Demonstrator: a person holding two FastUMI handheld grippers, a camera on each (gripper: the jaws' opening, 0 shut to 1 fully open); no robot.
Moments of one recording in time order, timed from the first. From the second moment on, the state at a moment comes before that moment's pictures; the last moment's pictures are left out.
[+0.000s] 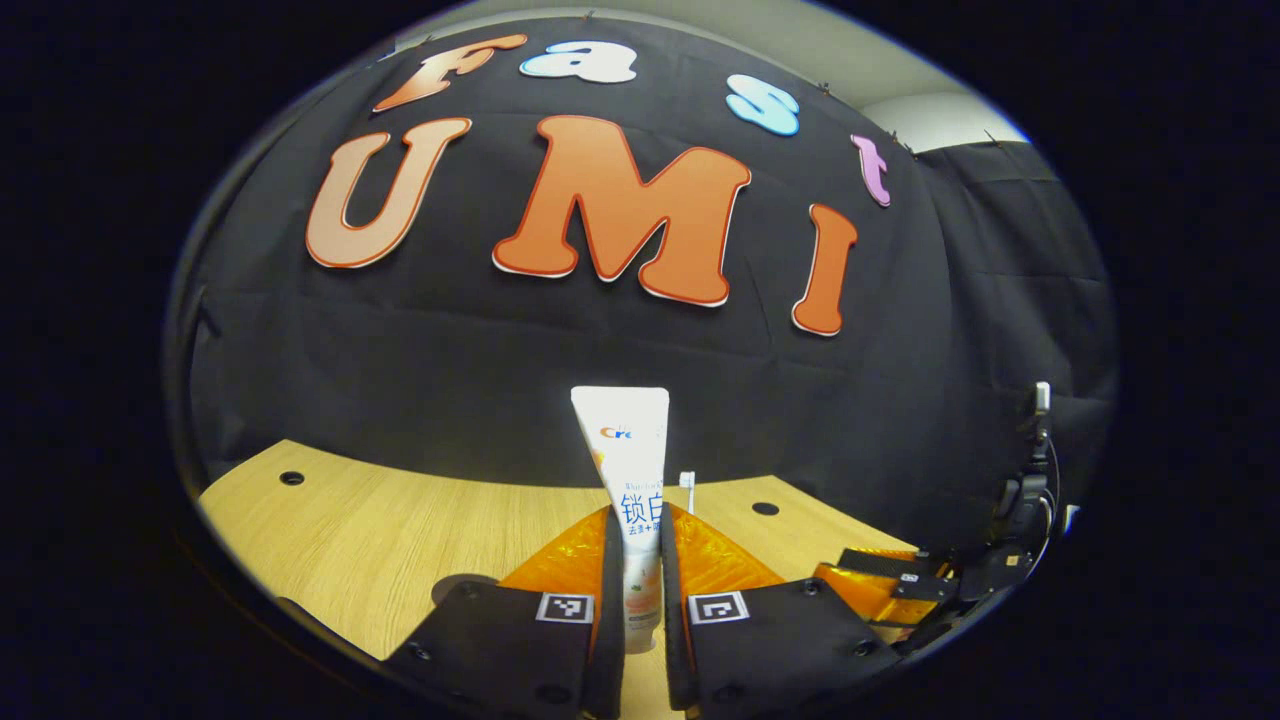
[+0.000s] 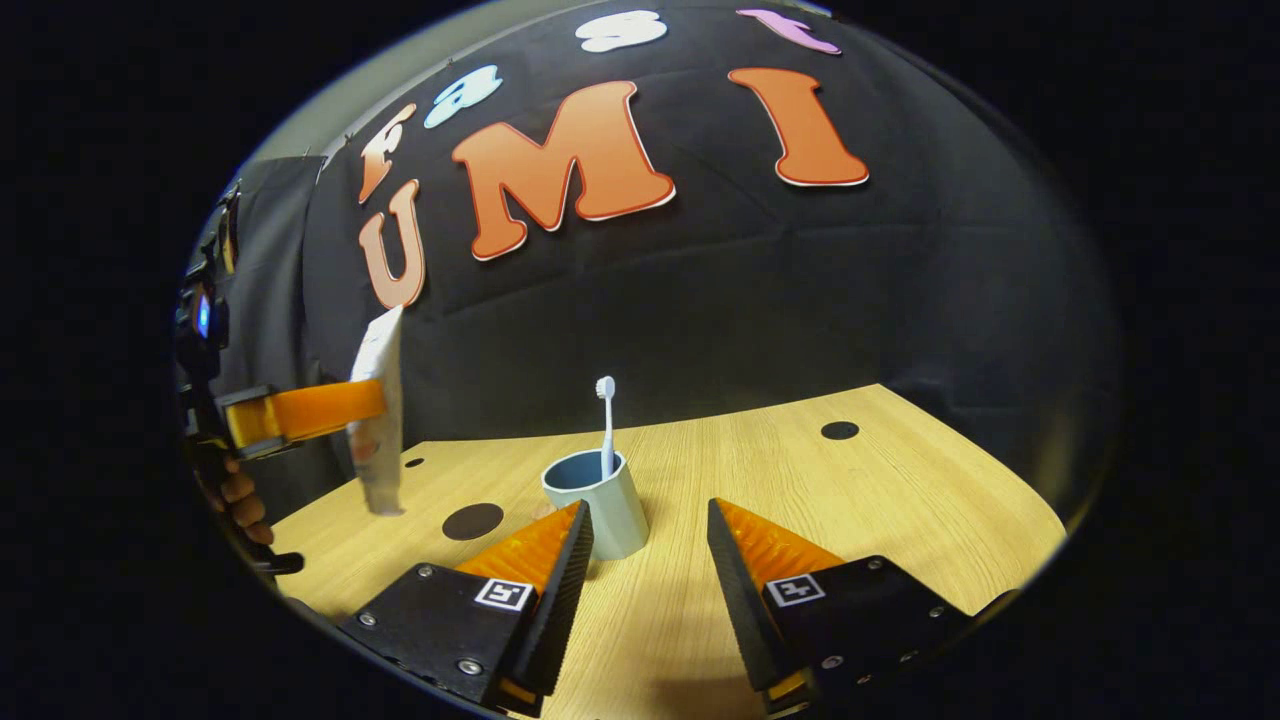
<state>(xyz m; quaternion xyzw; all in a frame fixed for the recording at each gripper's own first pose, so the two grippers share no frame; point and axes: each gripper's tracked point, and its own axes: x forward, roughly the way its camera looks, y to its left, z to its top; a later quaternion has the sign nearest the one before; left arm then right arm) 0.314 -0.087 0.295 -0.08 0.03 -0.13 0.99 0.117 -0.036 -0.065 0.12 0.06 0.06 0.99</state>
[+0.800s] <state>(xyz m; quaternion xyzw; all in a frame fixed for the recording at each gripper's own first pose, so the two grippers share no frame) 0.405 -0.153 0.282 -0.14 -0.06 -0.18 0.97 0.073 -0.036 -0.087 0.12 0.06 0.08 0.99</state>
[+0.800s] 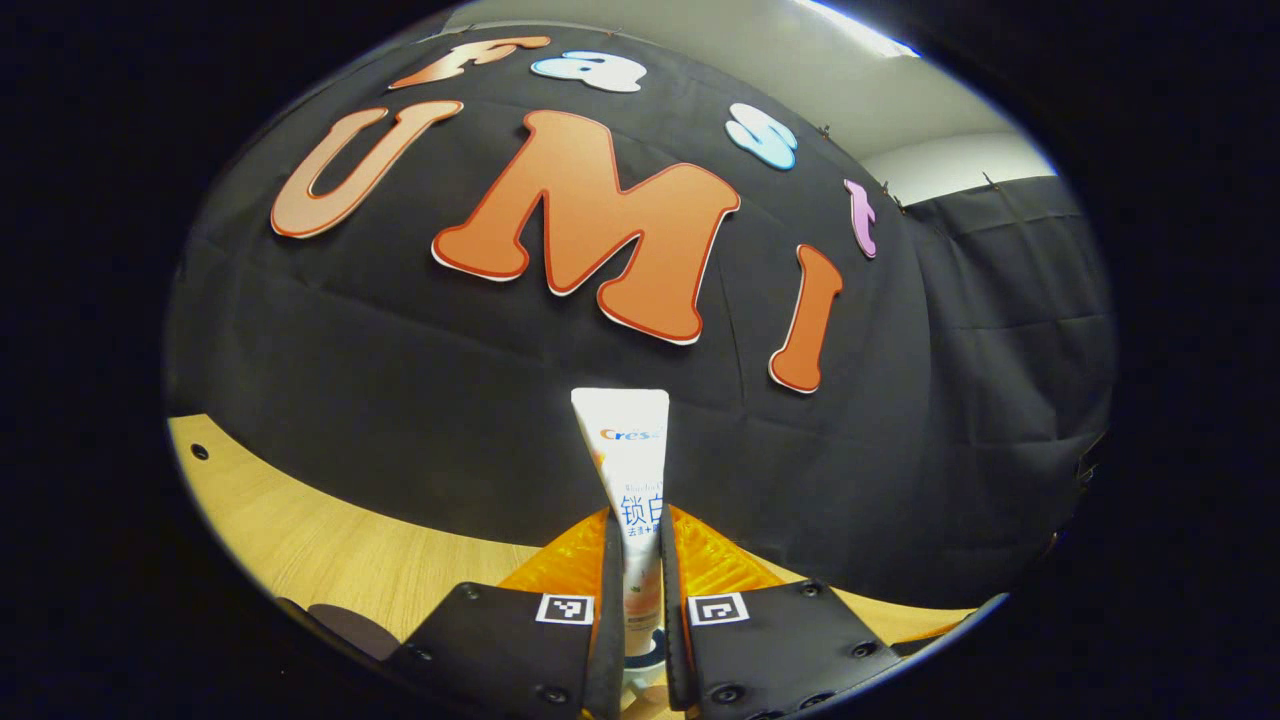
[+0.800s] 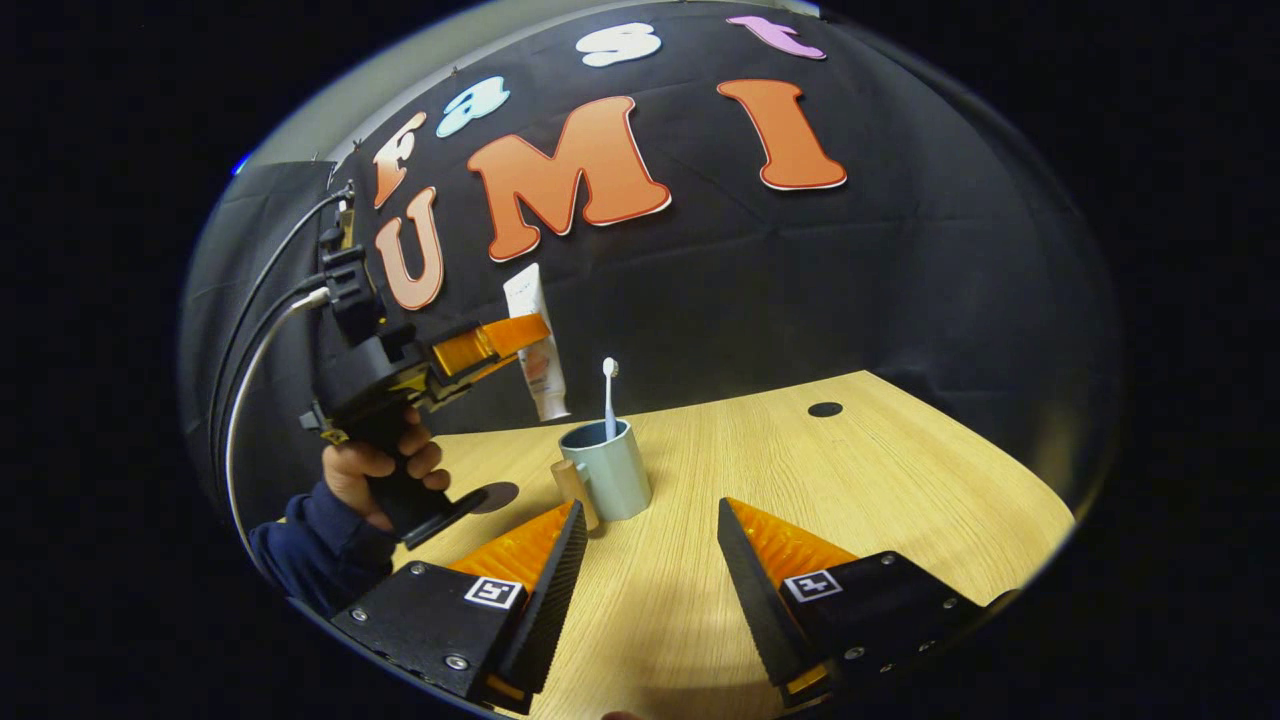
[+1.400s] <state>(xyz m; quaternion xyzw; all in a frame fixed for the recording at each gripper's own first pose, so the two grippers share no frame) 0.421 -0.167 0.207 -0.10 0.02 -0.17 0.98 0.078 -0.051 -0.083 0.10 0.06 0.06 0.99</state>
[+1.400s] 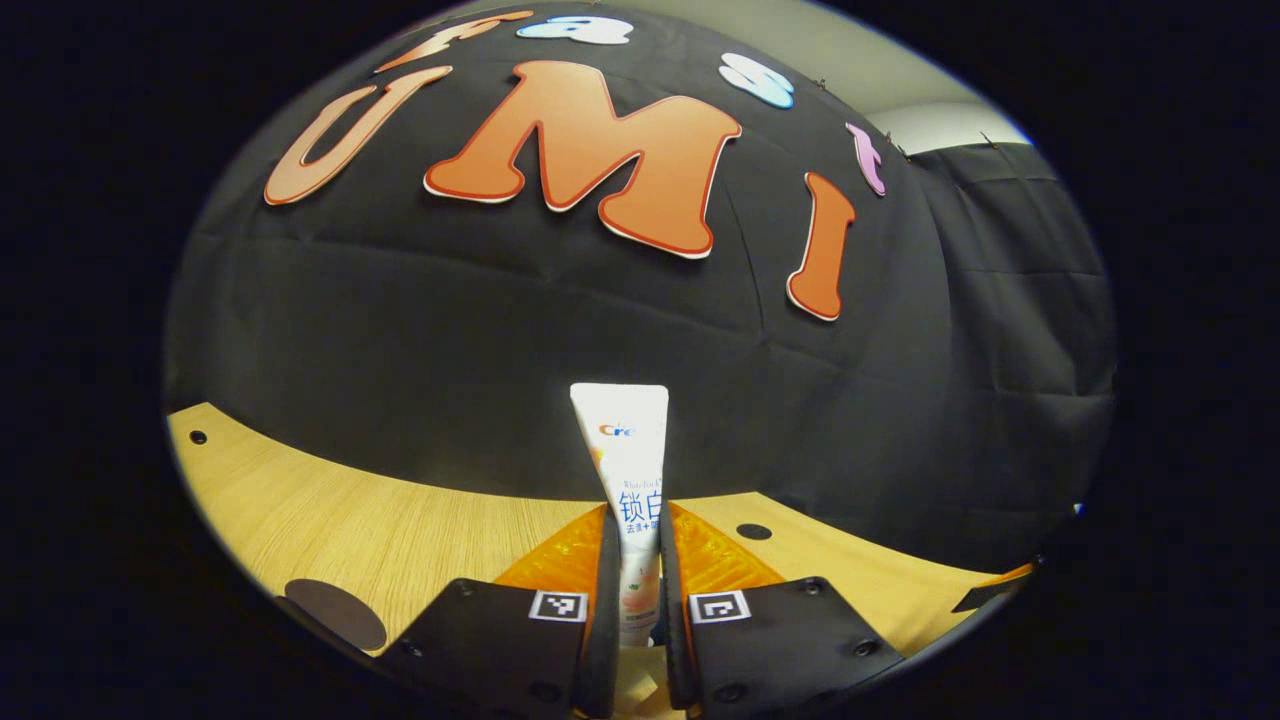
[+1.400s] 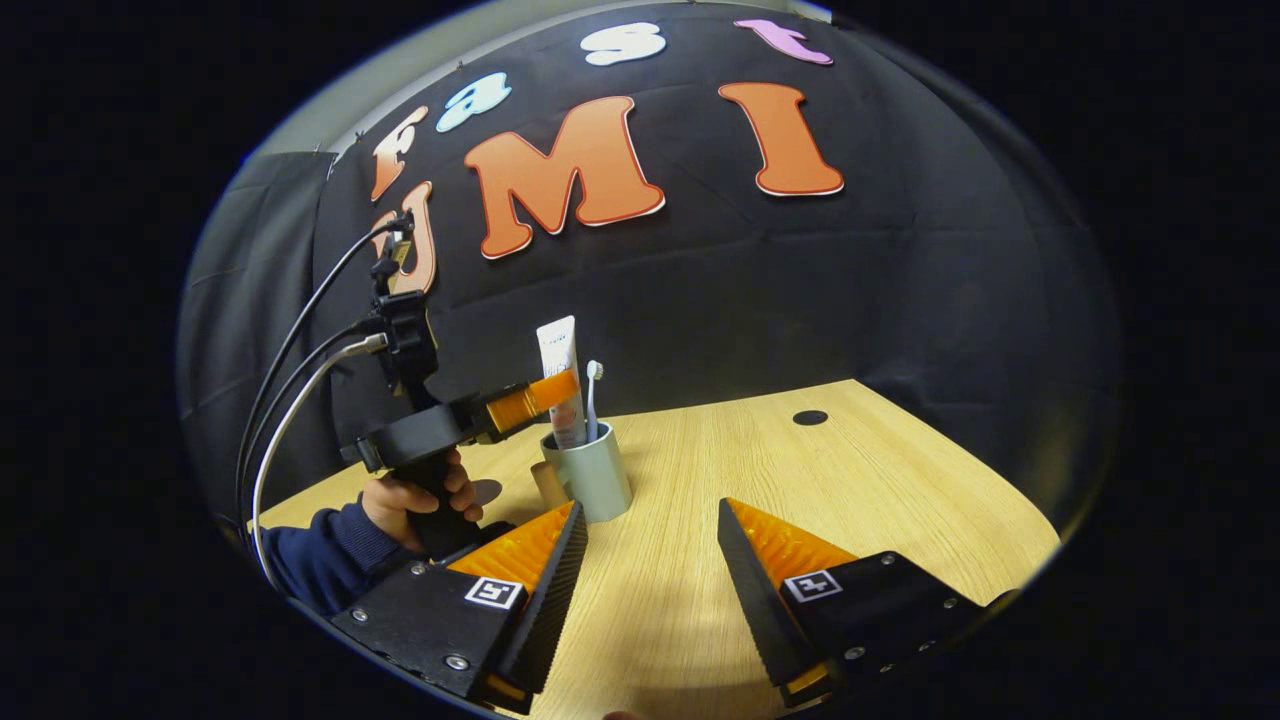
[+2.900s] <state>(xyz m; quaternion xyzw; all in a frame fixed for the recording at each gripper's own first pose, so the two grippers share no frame) 0.235 0.075 0.235 0.00 0.06 0.01 1.00 0.157 0.069 -0.054 -0.01 0.20 0.09 0.98</state>
